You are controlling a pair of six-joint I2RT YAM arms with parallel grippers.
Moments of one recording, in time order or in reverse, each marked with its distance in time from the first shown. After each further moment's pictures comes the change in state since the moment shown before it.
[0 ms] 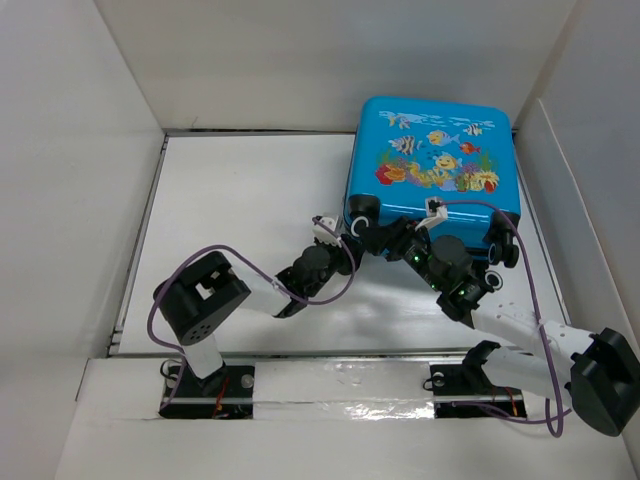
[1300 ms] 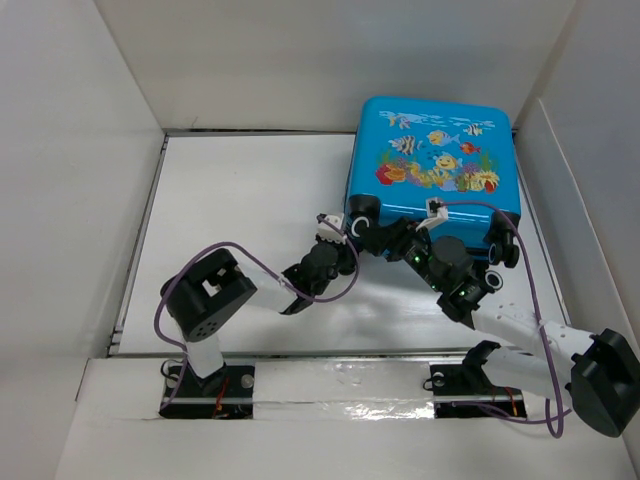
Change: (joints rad) left arm -0.006 0.046 0.063 -0.066 -0.120 0.066; right arm 0.000 -0.005 -0.007 0.005 0.002 0.000
